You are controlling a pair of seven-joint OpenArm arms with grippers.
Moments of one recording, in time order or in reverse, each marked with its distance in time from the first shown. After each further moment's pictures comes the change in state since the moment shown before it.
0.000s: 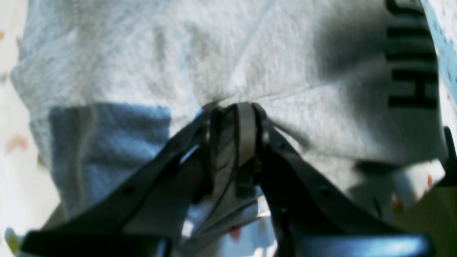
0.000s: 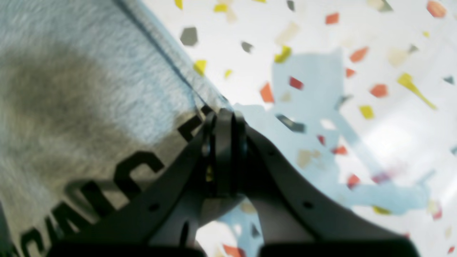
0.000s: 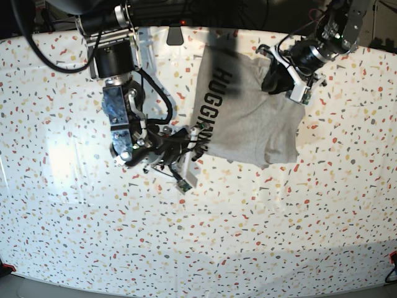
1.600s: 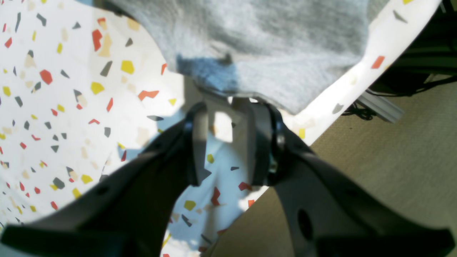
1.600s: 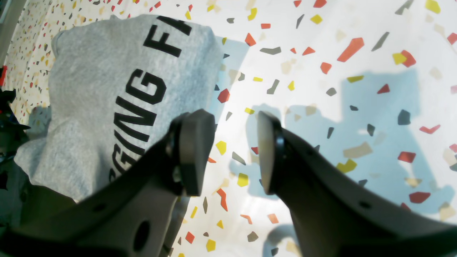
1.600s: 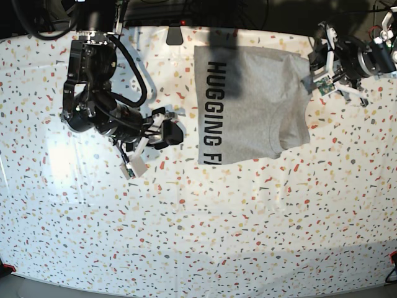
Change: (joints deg) left arm 1.6 -26.5 0.4 23.2 3.1 -10.2 24.1; right arm -13.6 0.6 15.6 23.8 25.4 -0.2 -15.5
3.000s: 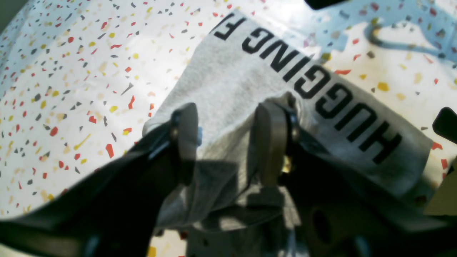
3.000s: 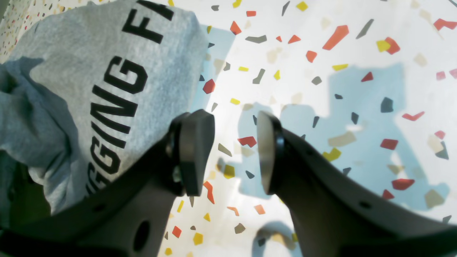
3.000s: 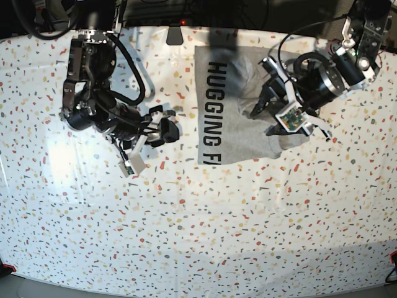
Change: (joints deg) left arm -8.2 20.7 -0.1 0.0 8.7 -0.4 -18.0; right arm -0.5 0.0 0.0 0.0 -2.0 0.0 0.6
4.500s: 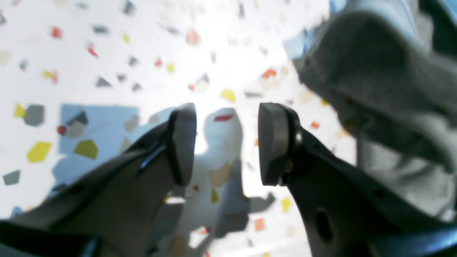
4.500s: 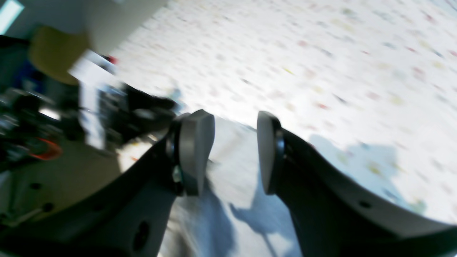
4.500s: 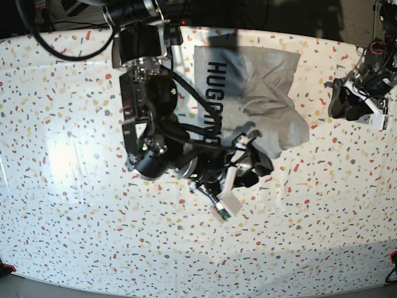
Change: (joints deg) left arm 2.9 -0.6 -26.7 -29.8 -29.9 -5.0 3.1; right arm 12.4 -11.9 -17.2 0.0 -0.8 0.0 0.9
